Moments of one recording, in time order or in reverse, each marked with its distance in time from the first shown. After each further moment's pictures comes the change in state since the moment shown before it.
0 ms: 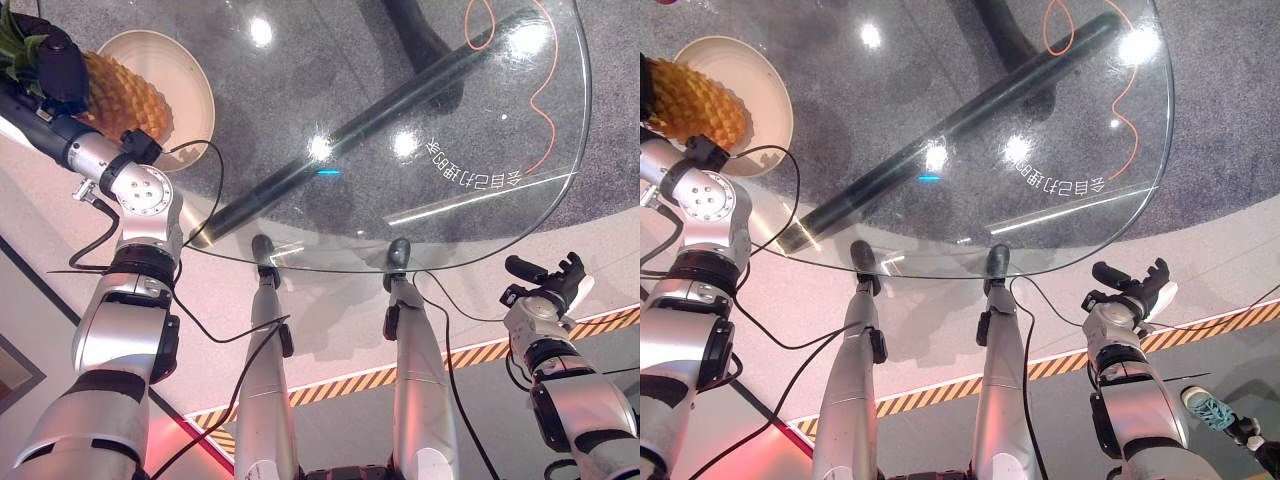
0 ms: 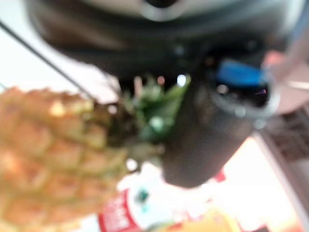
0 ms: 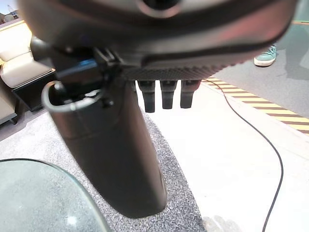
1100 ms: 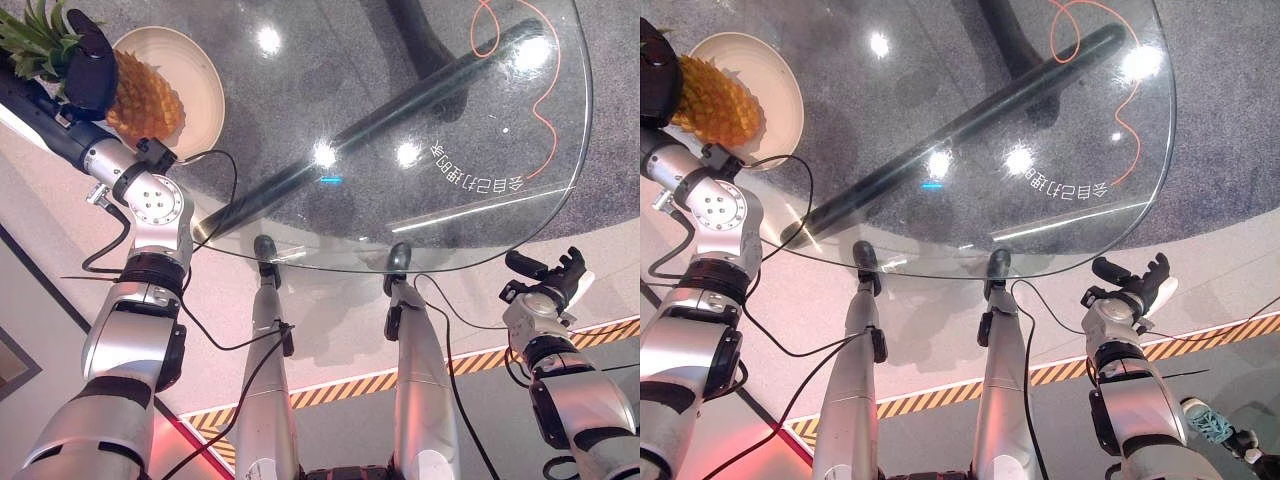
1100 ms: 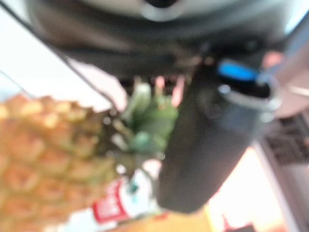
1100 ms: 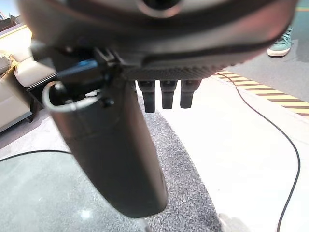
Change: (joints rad) left arm 0.049 -0.029 -0.006 -0.074 -0.009 -0.032 -0.044; right arm -0.024 0.002 0.000 0.002 0.001 -0.015 -0.002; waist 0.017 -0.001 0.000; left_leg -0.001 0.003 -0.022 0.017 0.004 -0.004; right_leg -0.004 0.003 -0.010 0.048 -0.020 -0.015
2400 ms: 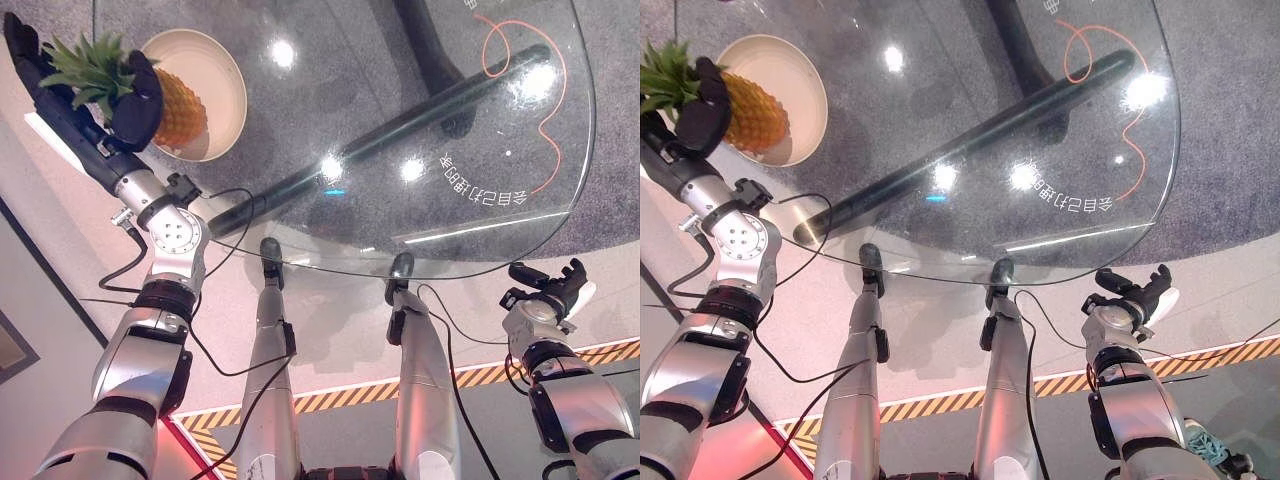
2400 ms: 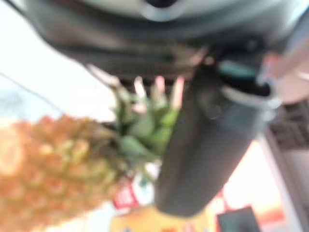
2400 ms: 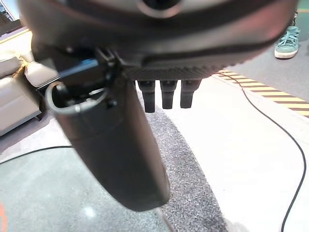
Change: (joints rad) left arm 0.175 -0.046 -0.034 -0.081 0.020 -0.024 -0.098; right arm 0.034 0.009 -0.002 0.027 0.001 0.000 -0.021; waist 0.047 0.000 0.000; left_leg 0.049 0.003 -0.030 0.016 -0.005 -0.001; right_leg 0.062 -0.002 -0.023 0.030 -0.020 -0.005
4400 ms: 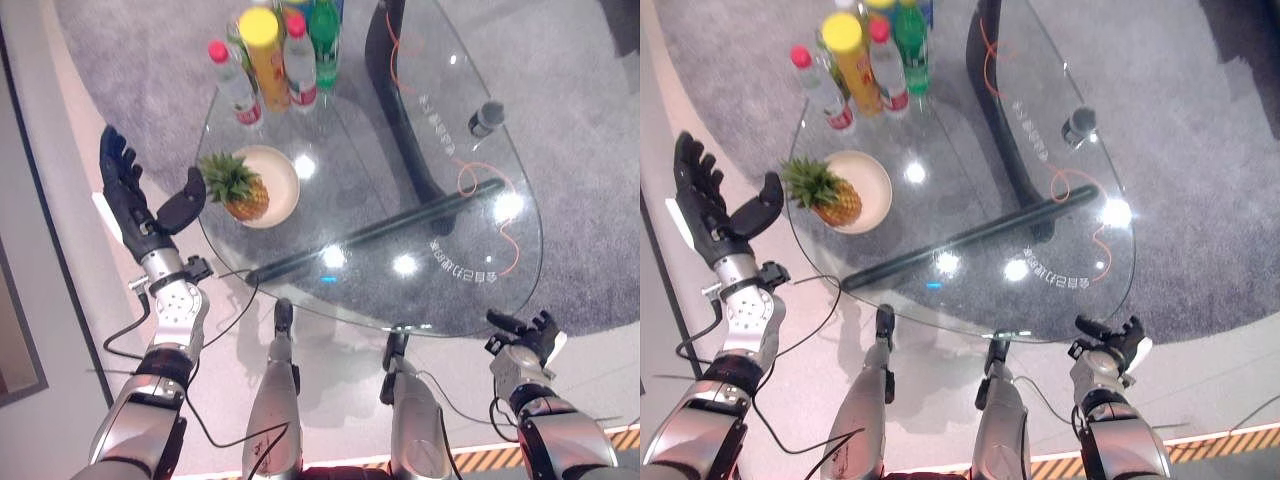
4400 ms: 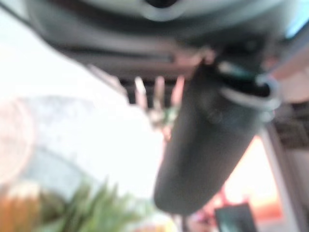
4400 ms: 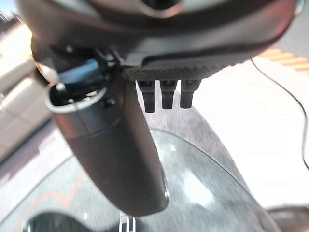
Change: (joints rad) left arm 0.461 -0.018 0.124 -0.125 -0.062 0.136 -0.317; right arm 0.336 0.105 -0.132 -0.030 -0.034 -0.003 0.250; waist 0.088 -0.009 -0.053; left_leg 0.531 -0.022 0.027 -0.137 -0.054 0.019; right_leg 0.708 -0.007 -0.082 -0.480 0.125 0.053
